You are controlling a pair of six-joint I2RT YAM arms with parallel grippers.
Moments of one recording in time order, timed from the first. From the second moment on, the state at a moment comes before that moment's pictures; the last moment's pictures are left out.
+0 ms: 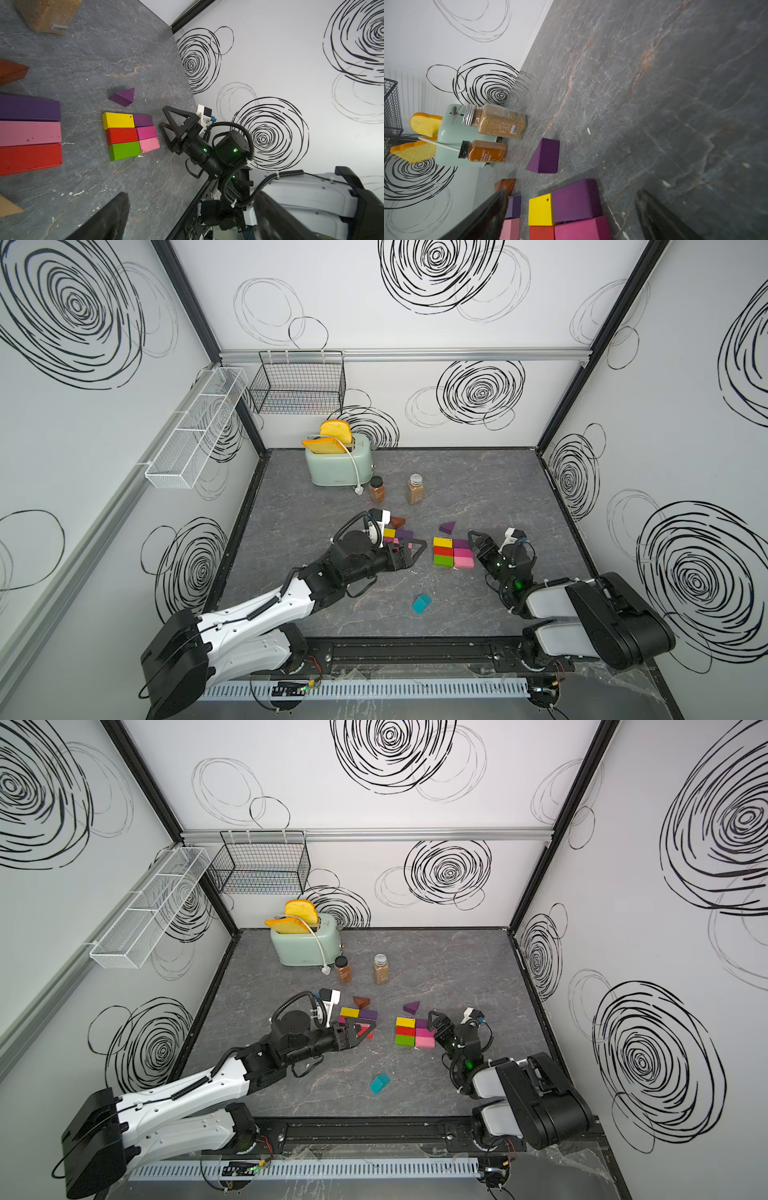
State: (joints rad) left arm -0.85 1.06 0.58 0.21 0.20 -0.99; right arm 0.34 1.37 0.08 0.87 0.04 1.08
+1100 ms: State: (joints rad) left arm -0.84 1.02 0.56 0.21 0.20 -1.00; right arm 0.48 1.50 0.12 0.97 0.14 1.16
